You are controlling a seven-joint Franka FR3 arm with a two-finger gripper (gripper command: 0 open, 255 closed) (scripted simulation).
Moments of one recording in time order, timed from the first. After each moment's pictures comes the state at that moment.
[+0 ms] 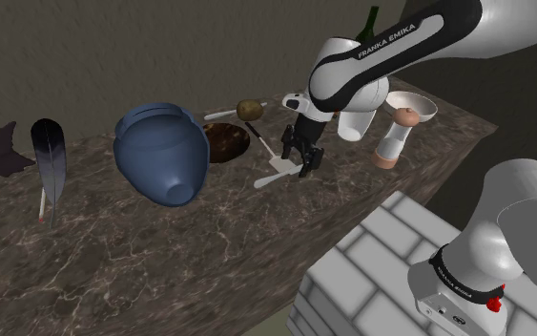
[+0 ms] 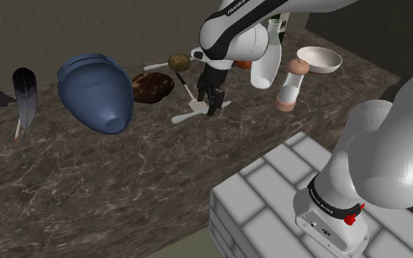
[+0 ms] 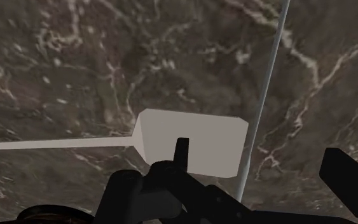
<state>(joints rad) 0.58 -0.13 -0.40 -2.49 0.39 2.39 -1.47</state>
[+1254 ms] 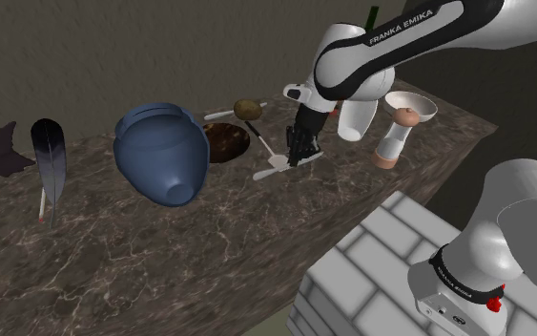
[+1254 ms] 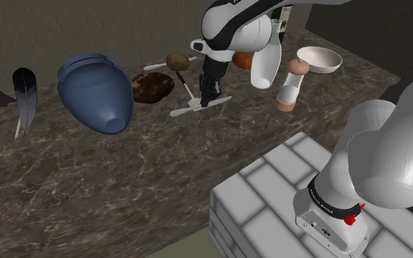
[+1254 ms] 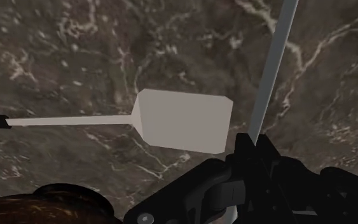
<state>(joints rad) 0.57 -0.18 -0.39 -2.47 0.34 2.33 -1.42</state>
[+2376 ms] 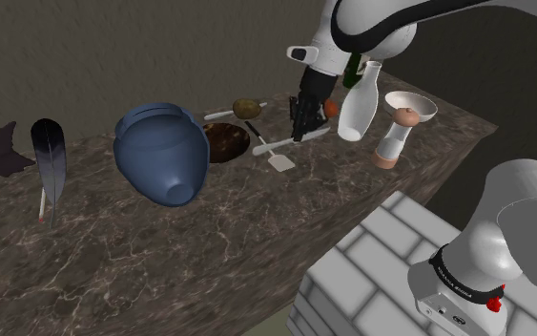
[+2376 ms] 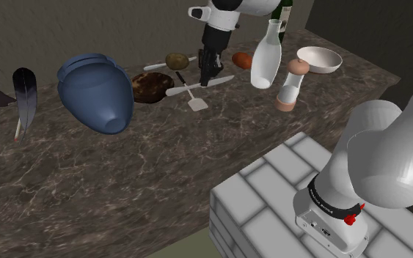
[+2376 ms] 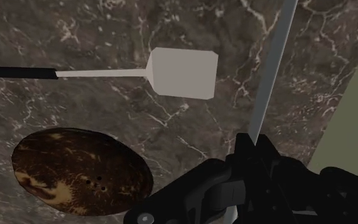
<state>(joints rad) 0.54 -0.30 -0.36 -2.35 0.24 2.11 -1.30</state>
